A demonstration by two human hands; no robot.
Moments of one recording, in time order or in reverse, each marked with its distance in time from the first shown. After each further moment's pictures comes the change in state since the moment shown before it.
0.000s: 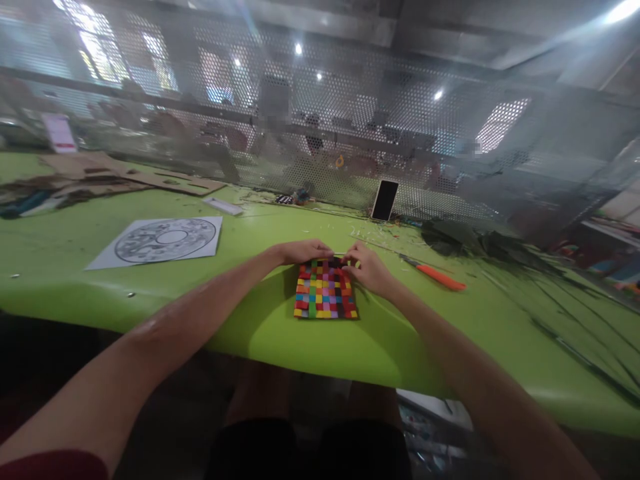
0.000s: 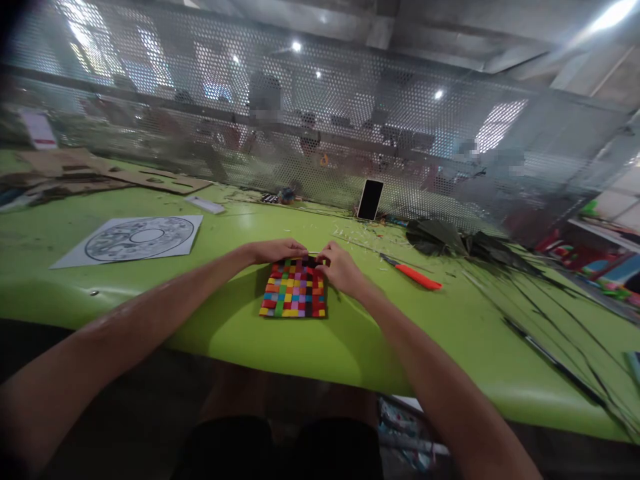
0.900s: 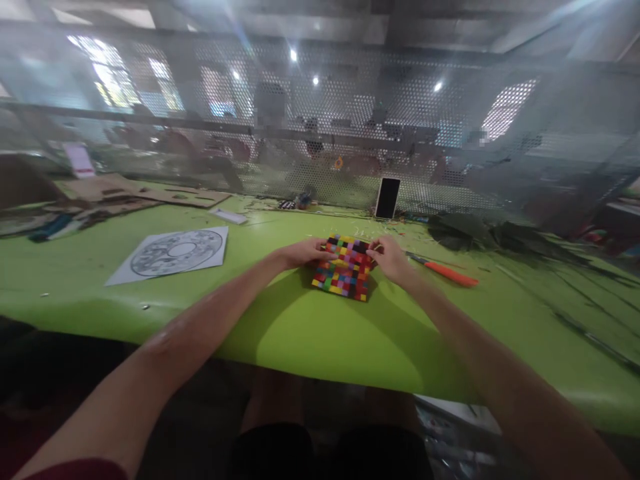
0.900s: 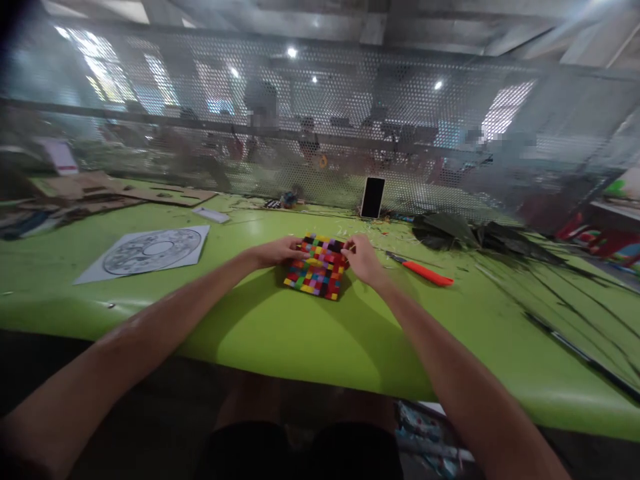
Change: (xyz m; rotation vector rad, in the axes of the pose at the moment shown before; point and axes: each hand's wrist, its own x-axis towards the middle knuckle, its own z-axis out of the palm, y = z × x) left_hand -0.001 -0.005 -0.002 -0.266 0.117 0.003; right_hand 0.007 0.046 -0.008 0.165 0.310 0.316
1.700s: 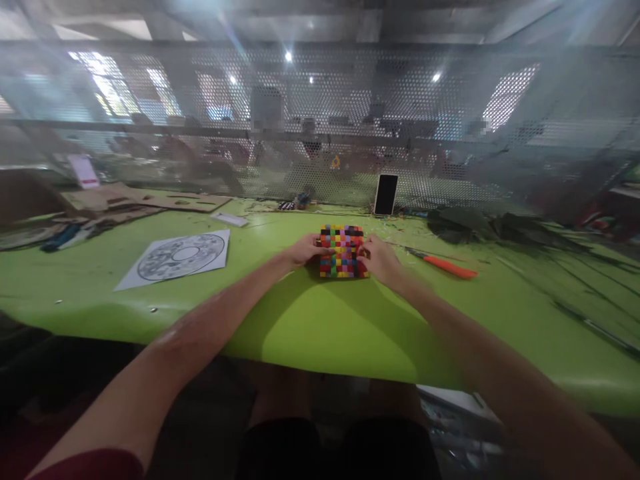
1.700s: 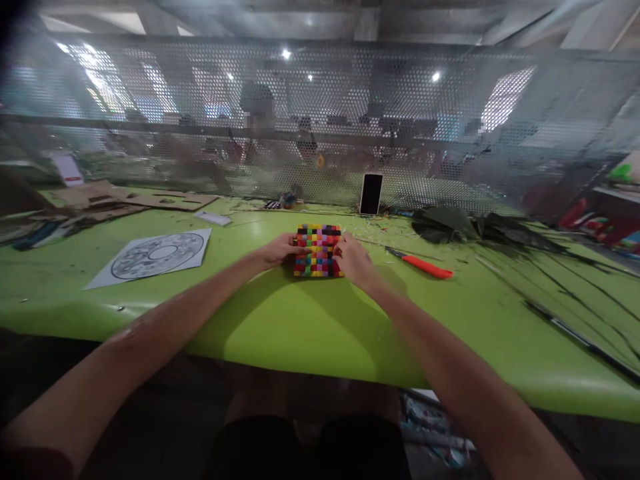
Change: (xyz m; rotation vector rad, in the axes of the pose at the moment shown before) left_hand 0.011 -0.012 0.003 -0.197 0.199 0.051; right_hand -0.015 -0.017 0.009 -0.393 -0.081 -0.210
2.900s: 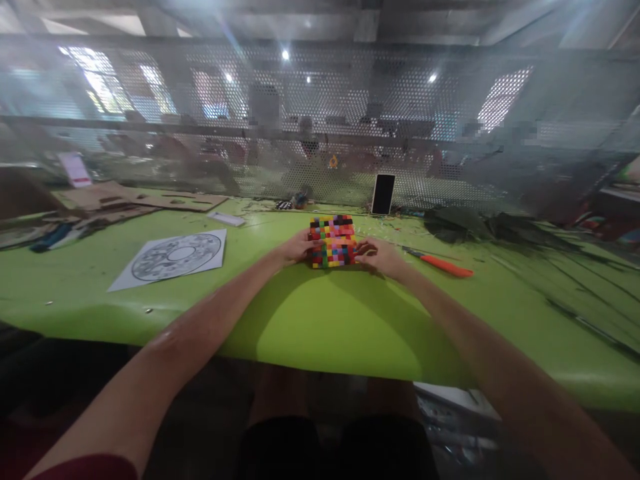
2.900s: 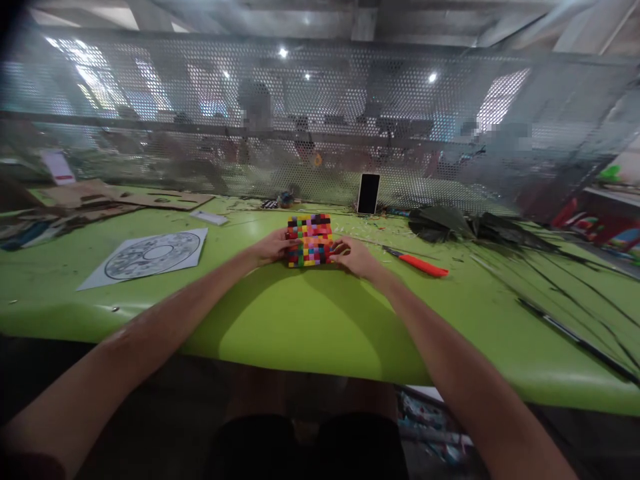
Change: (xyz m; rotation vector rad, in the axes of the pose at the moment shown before) left_hand 0.002 0.002 -0.011 -0.068 0.034 0.061; right_hand -0.001 0.008 -0.011 0.745 -0.196 0.300
